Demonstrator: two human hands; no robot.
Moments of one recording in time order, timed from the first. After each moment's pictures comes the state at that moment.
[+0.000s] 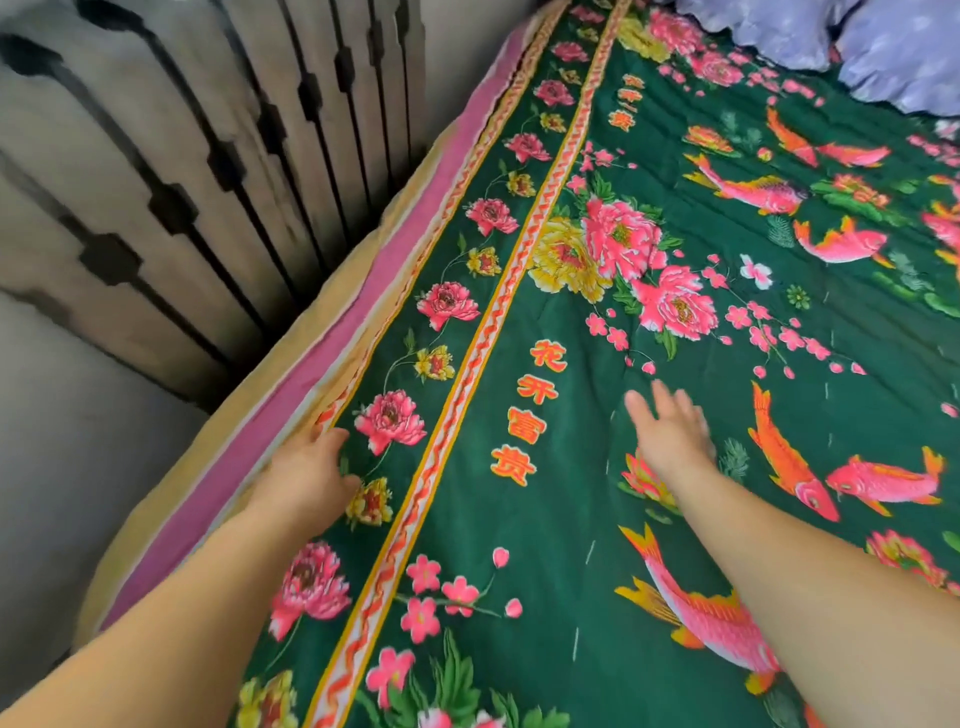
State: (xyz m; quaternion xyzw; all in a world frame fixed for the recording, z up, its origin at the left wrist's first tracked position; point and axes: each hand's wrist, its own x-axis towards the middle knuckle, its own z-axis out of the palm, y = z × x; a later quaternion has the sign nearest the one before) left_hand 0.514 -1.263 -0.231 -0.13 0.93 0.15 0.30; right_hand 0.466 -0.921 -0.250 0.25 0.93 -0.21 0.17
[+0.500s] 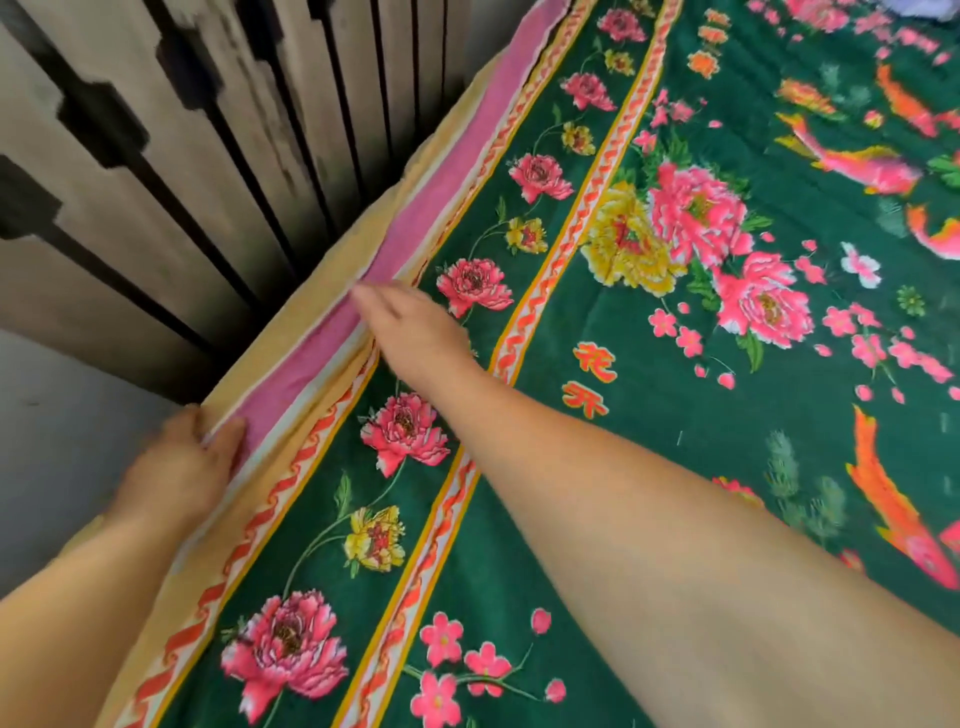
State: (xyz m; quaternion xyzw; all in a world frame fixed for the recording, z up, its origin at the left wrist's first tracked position) left_hand 0.486 -1.358 -0.306 -0.35 0.89 0.25 0.18; right_hand 0.366 -1.176 -0.277 -0.08 0.89 -0.41 0.21
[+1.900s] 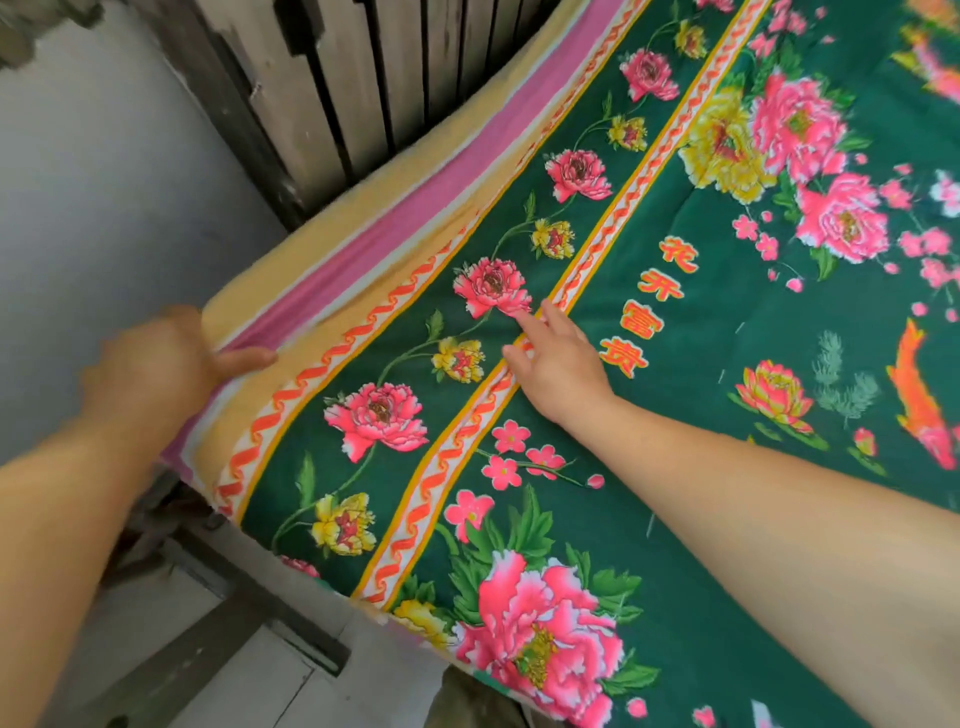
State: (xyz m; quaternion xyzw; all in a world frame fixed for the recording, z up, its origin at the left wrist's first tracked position) left_hand 0.593 -1.473 -0.269 -0.33 0.91 0.14 0.19; right_hand 0.521 -1.148 -0.278 -0.08 0.95 -0.17 0.25
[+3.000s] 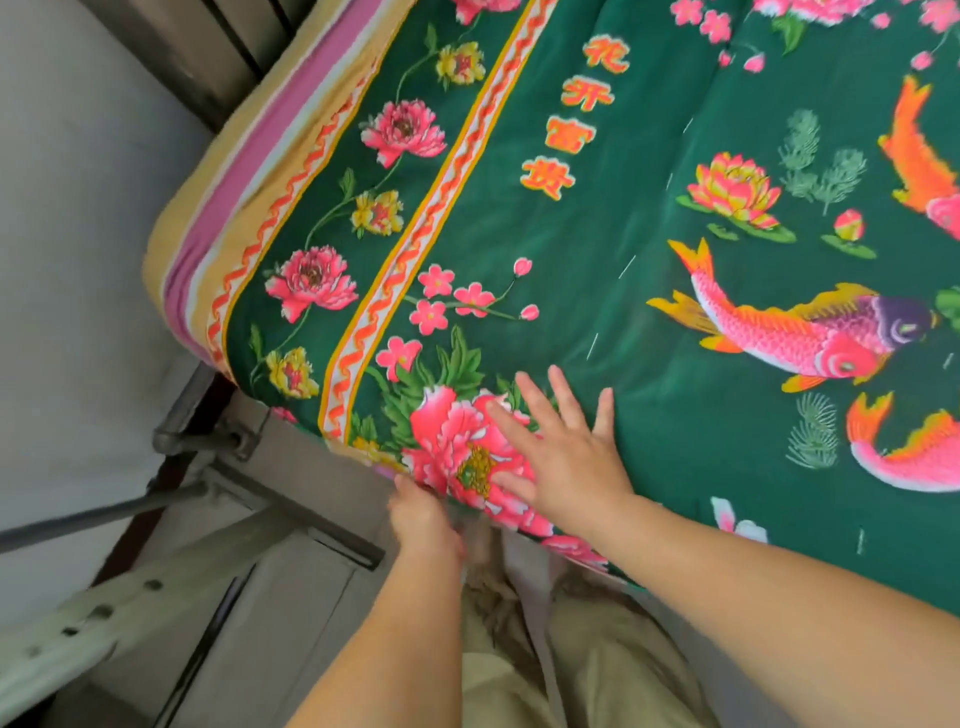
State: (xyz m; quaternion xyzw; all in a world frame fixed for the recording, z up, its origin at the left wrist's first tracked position) left_hand 0.803 -1.172 -0.344 -0.72 0.36 0.59 0.07; right_hand 0.752 -1.038 -0.296 -0.21 0.92 -0.03 0.33
